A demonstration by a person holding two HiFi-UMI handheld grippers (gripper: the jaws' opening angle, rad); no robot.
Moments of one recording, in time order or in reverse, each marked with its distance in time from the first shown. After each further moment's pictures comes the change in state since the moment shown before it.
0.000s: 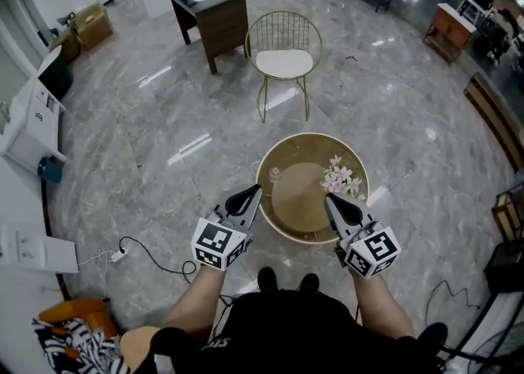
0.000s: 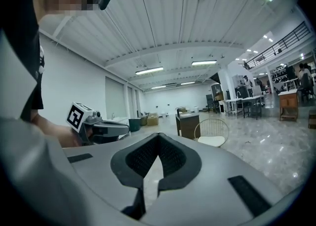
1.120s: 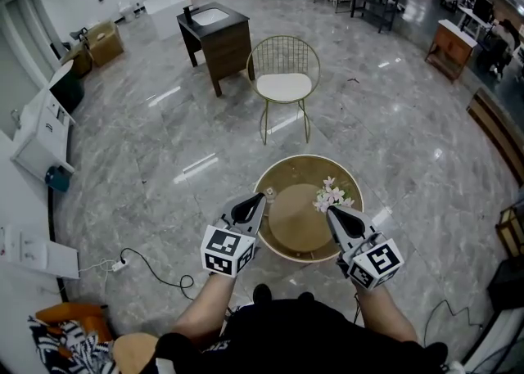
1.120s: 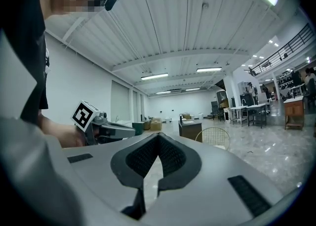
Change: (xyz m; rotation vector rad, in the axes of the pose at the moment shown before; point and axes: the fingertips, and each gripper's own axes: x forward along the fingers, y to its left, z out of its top) left arm 0.041 -0.051 0.037 -0.023 0.035 0.101; right arm -0.058 -0.037 0.038 -0.045 -0.068 0.042
